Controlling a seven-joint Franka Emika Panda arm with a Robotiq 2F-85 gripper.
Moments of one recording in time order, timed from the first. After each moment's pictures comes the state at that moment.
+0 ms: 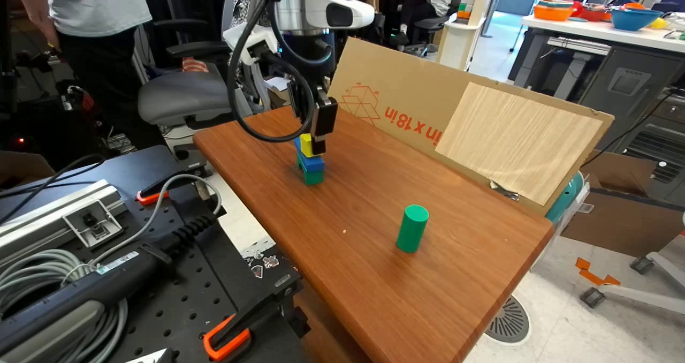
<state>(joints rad) 0.15 0.35 -0.03 -2.32 -0.25 2.65 0.57</state>
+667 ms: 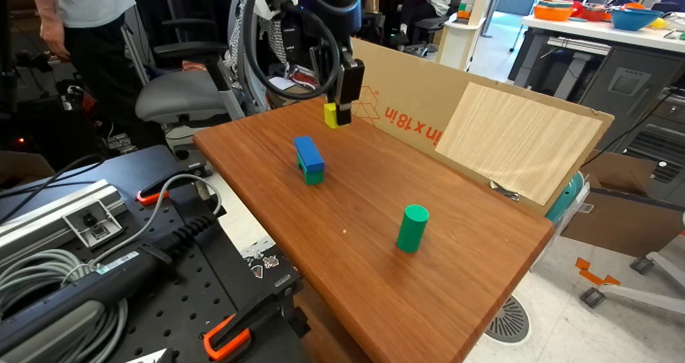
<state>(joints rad) 0.15 0.27 -0.08 -2.29 -0.21 2.61 0.56</state>
